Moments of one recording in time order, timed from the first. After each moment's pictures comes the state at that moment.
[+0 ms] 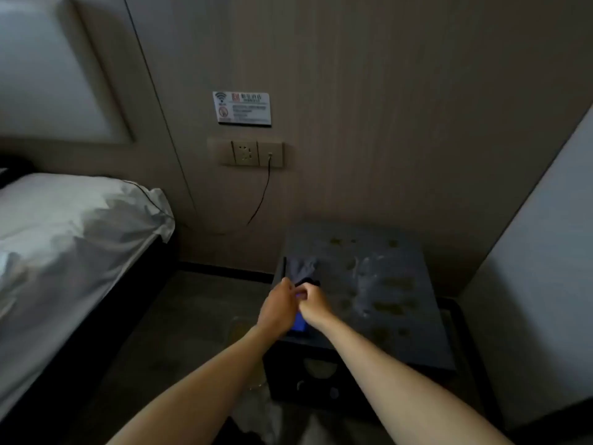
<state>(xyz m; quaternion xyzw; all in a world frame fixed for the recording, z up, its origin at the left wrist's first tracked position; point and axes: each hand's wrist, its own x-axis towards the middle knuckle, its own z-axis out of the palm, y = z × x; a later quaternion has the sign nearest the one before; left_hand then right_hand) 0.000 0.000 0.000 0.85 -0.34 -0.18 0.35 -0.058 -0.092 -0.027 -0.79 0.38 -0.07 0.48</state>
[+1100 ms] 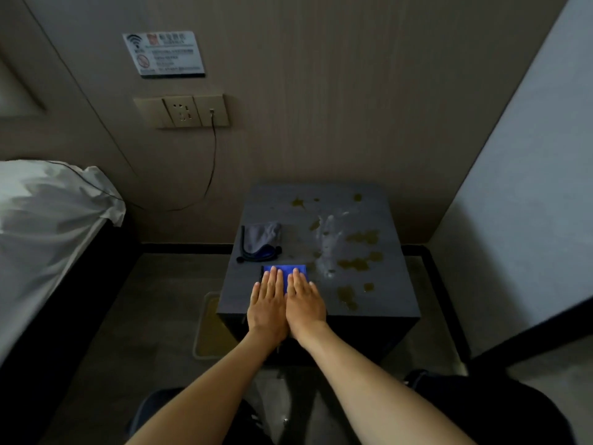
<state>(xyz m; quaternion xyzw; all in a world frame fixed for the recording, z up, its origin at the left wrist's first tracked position) -0.065 -0.027 -0.089 0.87 -0.47 -0.10 -0.08 -0.130 -0.091 -0.081 -0.93 0.35 0.13 0.07</state>
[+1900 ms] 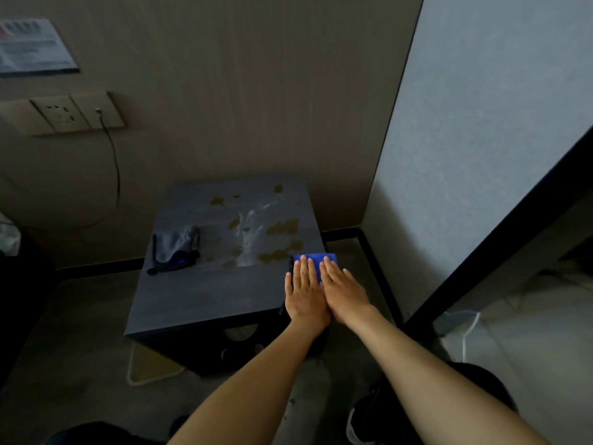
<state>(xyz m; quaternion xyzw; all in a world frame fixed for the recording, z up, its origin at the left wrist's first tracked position) -0.258 -0.169 -0.085 0.84 -0.53 -0.16 -0.04 -0.336 -0.224 -0.071 -0.90 0.41 0.12 0.10</state>
